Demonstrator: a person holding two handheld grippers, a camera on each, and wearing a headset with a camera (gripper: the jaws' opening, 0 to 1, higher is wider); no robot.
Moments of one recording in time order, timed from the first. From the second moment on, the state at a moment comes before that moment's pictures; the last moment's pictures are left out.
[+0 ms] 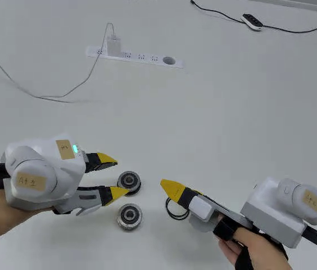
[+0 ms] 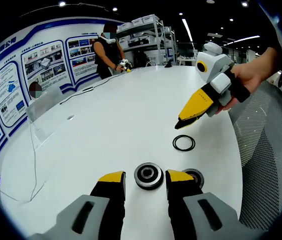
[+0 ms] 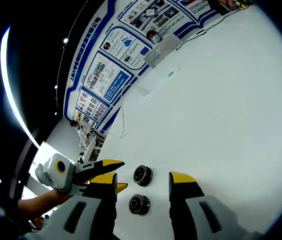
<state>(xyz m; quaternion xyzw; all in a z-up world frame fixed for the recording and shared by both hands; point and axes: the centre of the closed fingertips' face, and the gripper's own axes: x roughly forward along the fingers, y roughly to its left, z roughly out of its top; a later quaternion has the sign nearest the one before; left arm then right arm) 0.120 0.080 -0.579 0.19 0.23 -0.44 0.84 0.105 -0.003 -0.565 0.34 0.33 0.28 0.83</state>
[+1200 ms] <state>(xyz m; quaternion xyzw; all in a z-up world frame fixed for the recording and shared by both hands) 0.123 0.067 -0.598 0.20 0.26 -0.47 0.82 0.102 0.017 -0.574 0.38 0.35 0.30 0.80</state>
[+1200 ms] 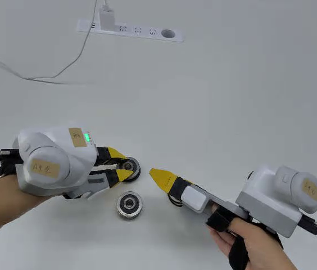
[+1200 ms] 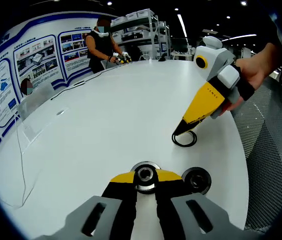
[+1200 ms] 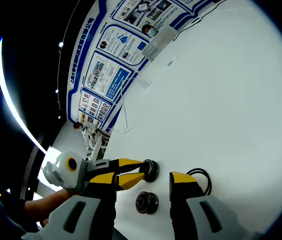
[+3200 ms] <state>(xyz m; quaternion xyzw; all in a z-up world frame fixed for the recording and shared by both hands) 0.121 0.063 -0.599 0.22 0.24 -0.50 0.80 0.109 0.075 -0.578 0.39 0.39 0.35 0.76</state>
